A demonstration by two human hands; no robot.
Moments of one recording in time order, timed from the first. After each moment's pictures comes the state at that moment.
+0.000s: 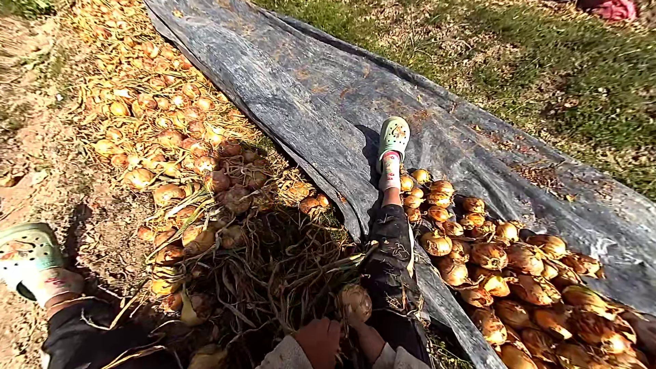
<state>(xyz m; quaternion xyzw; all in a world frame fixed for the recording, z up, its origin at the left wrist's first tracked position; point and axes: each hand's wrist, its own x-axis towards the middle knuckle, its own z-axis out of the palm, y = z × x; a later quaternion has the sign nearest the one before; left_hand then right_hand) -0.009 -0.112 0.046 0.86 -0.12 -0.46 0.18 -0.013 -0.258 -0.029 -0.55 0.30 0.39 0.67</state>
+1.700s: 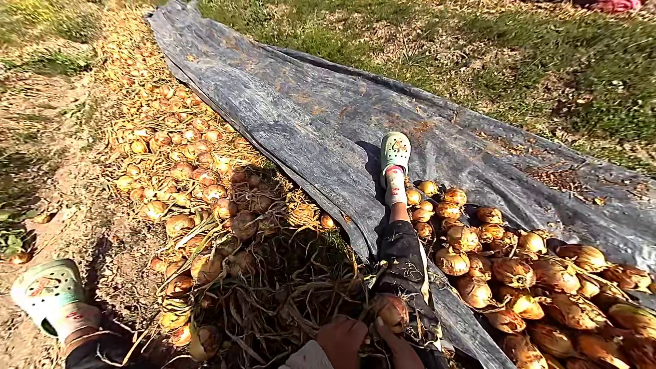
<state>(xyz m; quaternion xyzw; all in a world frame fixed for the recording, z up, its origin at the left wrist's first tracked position) 0.018 -0.128 0.018 0.92 -0.19 -0.22 0.26 0.004 -0.284 -0.004 -0.54 0.28 0.29 0.74</state>
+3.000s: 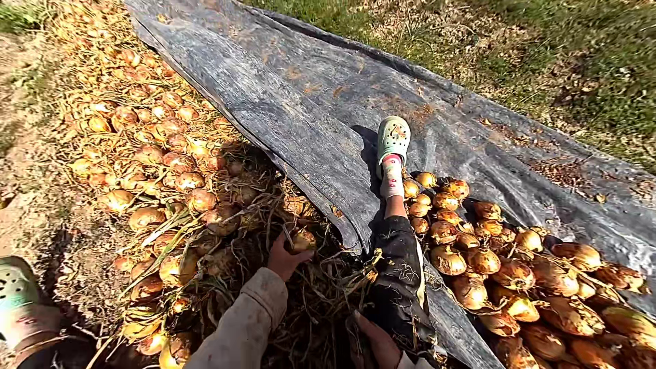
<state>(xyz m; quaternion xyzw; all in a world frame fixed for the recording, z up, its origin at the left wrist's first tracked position) 0.157 -0.046 -0.047 0.78 0.19 -0.04 0.60 0.038 -0.281 -0.043 -0.48 0.25 0.41 0.74</state>
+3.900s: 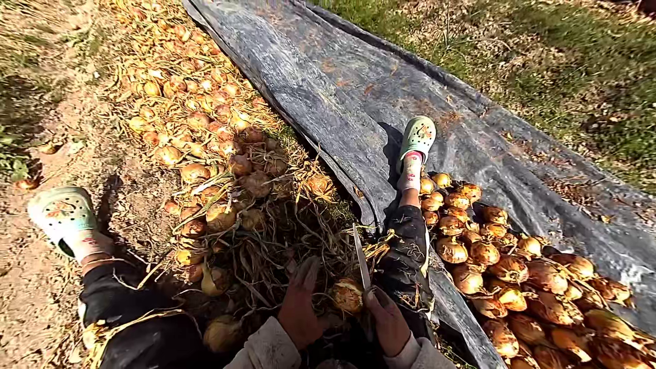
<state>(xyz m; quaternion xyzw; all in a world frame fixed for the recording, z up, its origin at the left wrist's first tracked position) -0.031 -0.067 0.000 0.87 0.01 0.02 0.49 -0.006 -0.261 0.011 -0.65 0.11 0.22 0.72</state>
